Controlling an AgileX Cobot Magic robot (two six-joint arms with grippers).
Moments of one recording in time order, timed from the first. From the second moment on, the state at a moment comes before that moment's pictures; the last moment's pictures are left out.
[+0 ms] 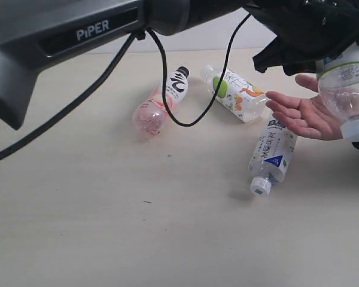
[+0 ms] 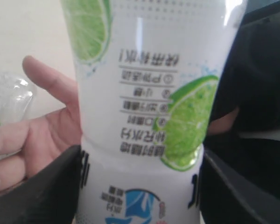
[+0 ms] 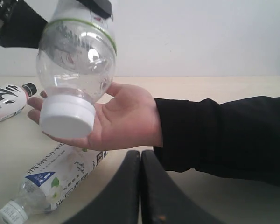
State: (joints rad) left arm -0.98 2.27 -2.19 -0.22 0.67 -0.76; right arm 0.19 0.01 0.00 -0.05 0.29 0.06
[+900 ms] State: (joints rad) left arm -0.93 2.41 -2.19 -0.35 0.66 -0.65; right arm 0.19 0.01 0.00 -0.05 0.29 0.06
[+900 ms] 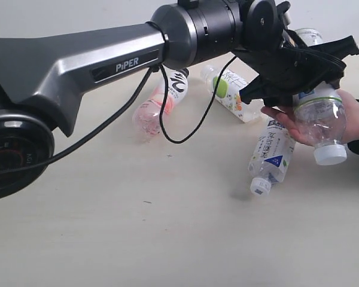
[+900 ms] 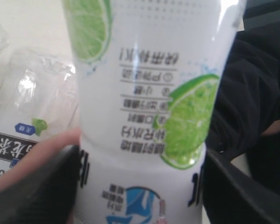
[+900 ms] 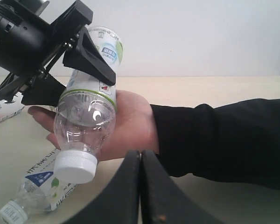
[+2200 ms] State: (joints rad) left arm -0.88 2.21 -2.19 -0.15 0.91 -0.49; right arm 0.19 0.01 0.00 -0.05 0.29 0.06
